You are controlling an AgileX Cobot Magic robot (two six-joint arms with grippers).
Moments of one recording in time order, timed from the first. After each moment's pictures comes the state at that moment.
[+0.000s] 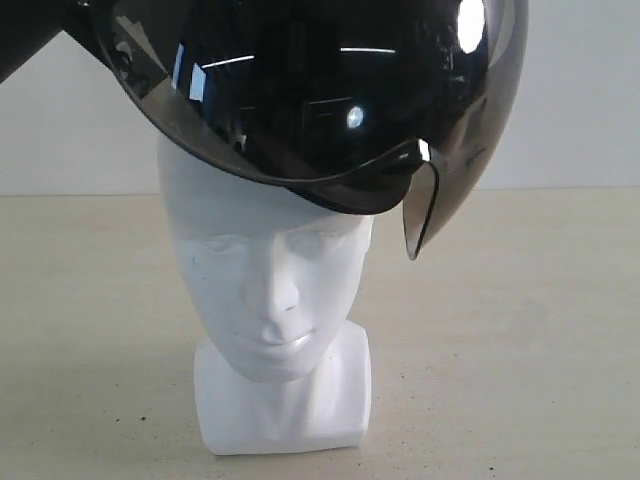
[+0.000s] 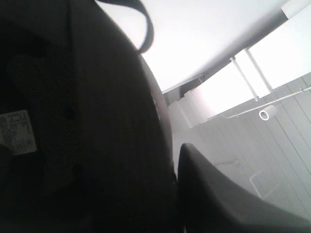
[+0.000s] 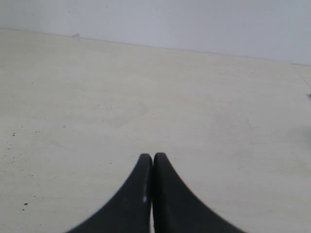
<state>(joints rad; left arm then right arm) -0.37 1.30 -0.78 0.62 -1.20 -1.93 0.08 0.00 0.00 -0.10 0.35 0.00</state>
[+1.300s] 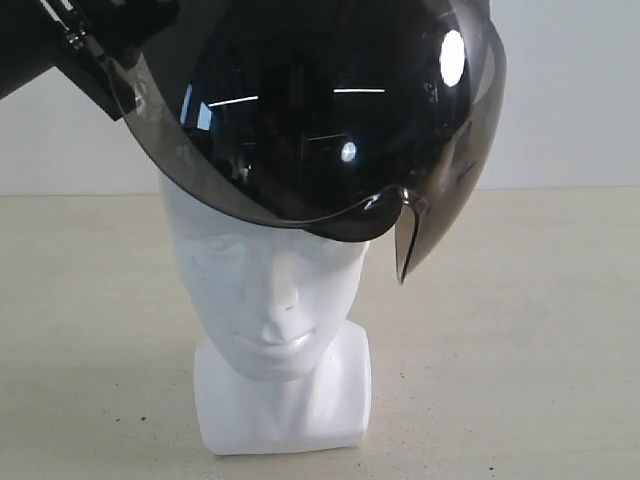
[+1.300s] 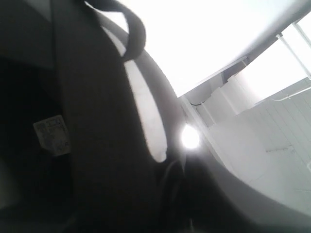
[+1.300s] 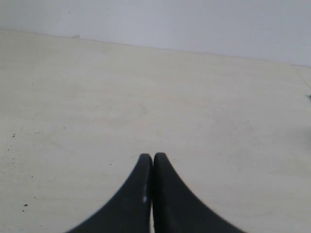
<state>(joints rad) -0.28 1.29 -0.77 0.78 -1.13 -1.90 0.08 0.00 0.00 -0.10 0.35 0.00</state>
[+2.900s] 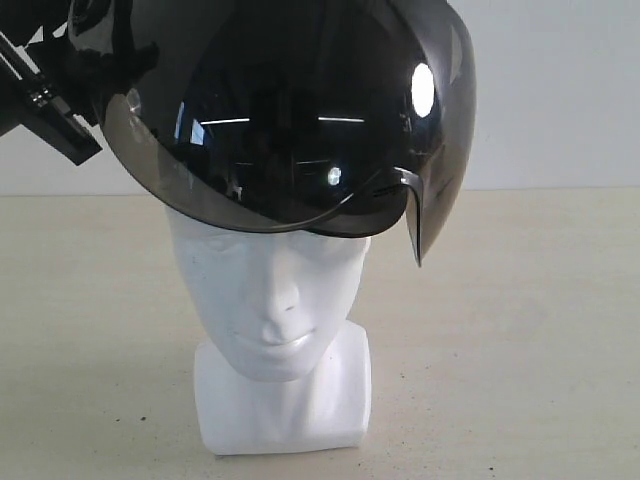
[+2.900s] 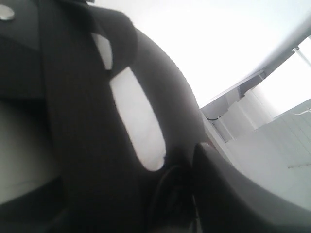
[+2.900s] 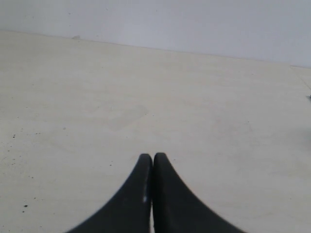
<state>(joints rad) -0.19 1.28 -0.65 0.78 -1.18 -1.83 0.08 0.00 0.00 -0.10 0.35 0.00</state>
